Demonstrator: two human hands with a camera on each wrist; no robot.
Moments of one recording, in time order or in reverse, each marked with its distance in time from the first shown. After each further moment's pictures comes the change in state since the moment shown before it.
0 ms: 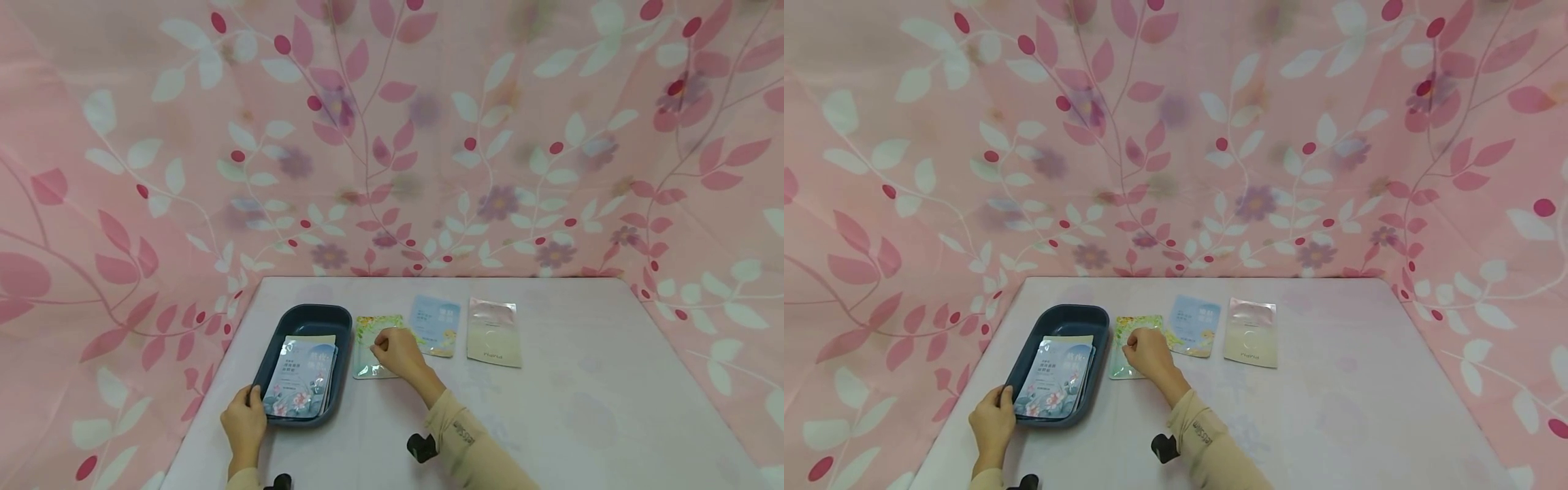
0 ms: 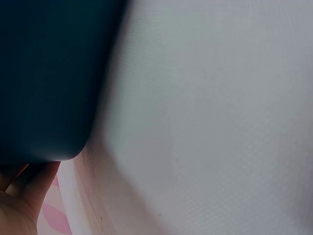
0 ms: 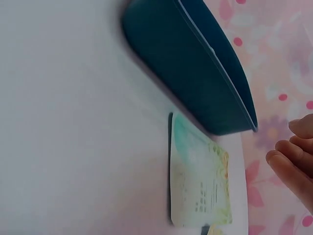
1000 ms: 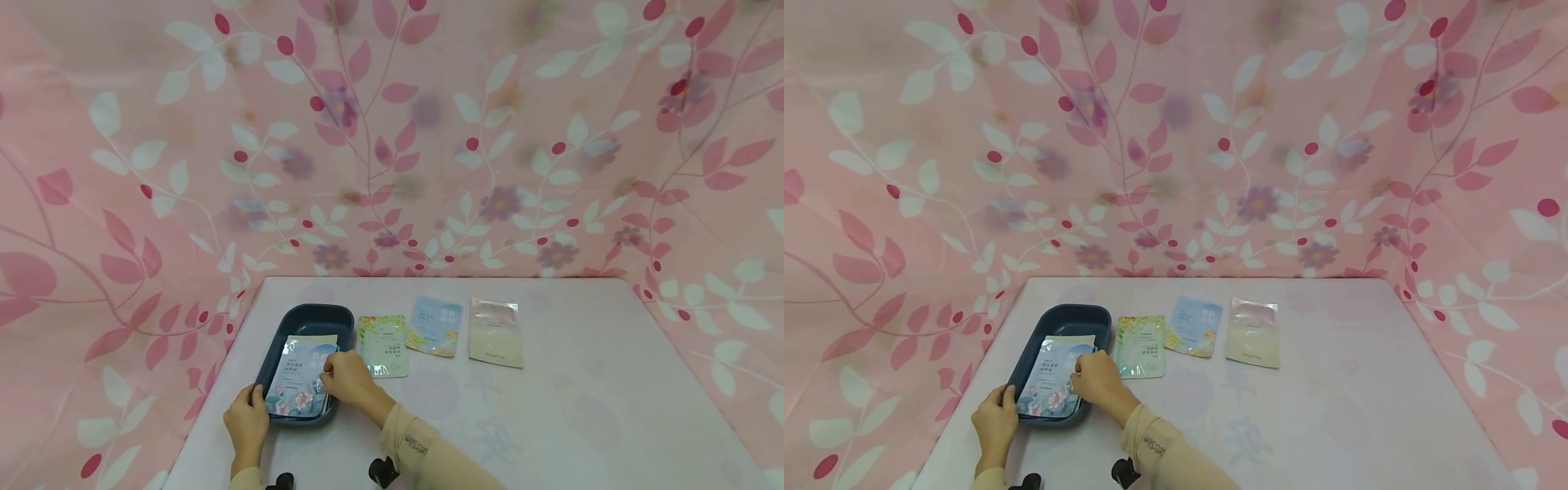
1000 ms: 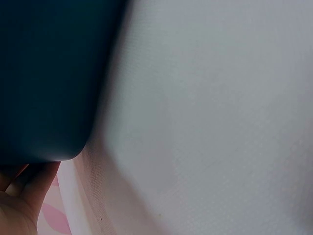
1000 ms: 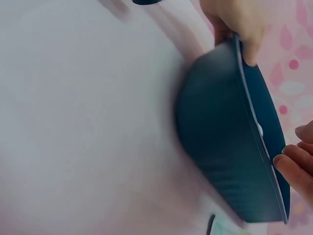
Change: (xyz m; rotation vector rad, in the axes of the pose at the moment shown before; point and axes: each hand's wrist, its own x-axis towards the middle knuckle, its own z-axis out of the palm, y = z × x) left_hand 0.000 0.001 -0.002 -0.012 0.003 -0.002; right_hand 0.000 -0.058 0.073 -0.117 -0.089 -0.103
